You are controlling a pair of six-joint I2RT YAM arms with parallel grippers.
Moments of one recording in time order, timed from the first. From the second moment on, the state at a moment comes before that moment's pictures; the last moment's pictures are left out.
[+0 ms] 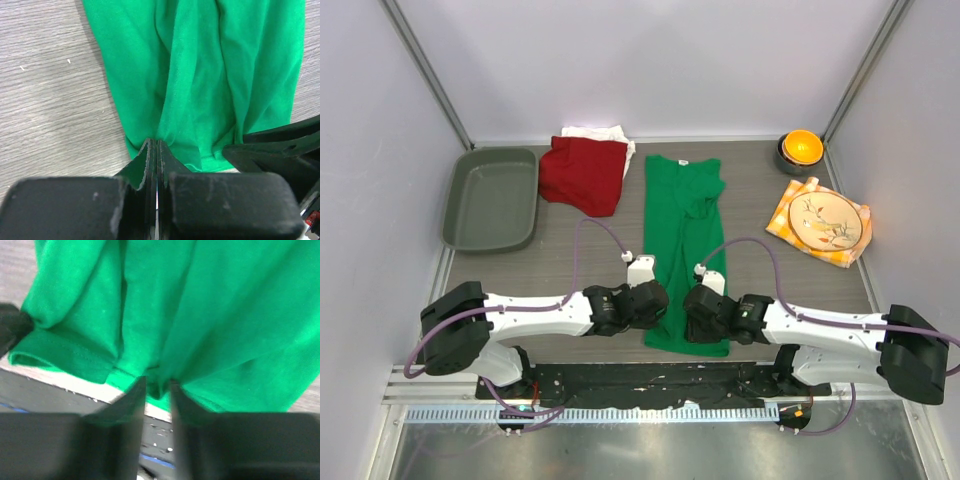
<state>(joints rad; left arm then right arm) -1.22 1.45 0.83 -0.33 -0.38 -1.00 1.09 1.11 0.53 -0.51 0.18 0.99</state>
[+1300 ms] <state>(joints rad) -1.34 1.73 1.11 -0.29 -0.26 -0.92 1.11 0.76 0.66 -0.93 0.55 1.07</state>
